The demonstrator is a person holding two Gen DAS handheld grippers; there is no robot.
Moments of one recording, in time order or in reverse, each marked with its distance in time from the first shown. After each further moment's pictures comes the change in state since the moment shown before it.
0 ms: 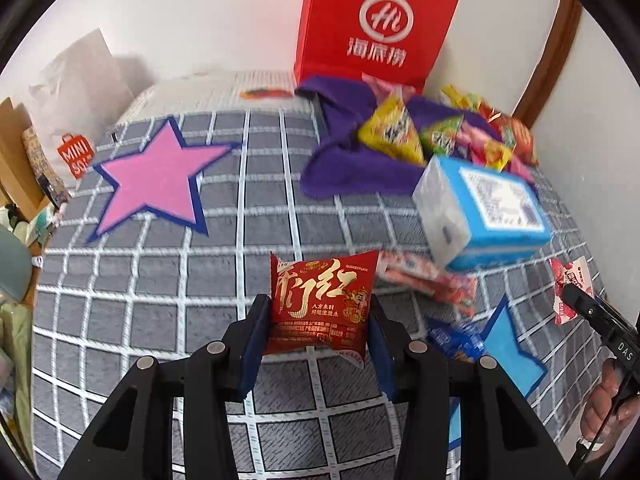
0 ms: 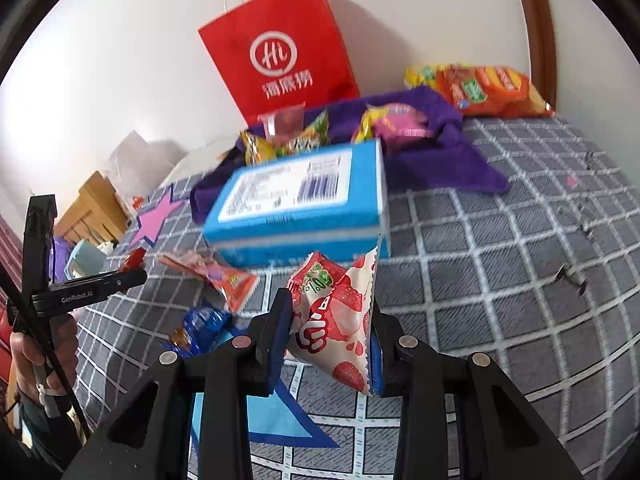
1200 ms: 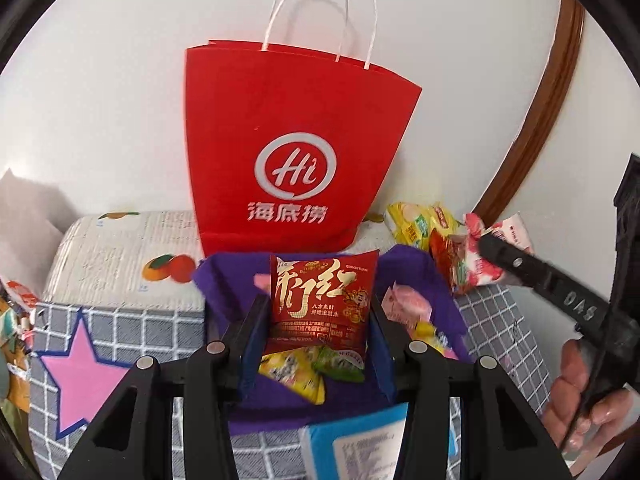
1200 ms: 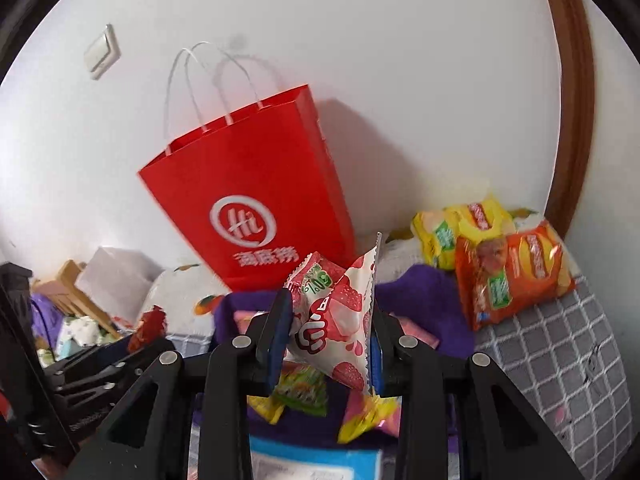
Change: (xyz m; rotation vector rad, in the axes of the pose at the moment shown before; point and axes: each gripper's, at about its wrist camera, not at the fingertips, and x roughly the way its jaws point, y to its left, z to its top) left arm 0.014 -0.101 0.204 0.015 -0.162 -0.111; right arm 0.059 0.003 0.254 0.009 -0.099 -0.085
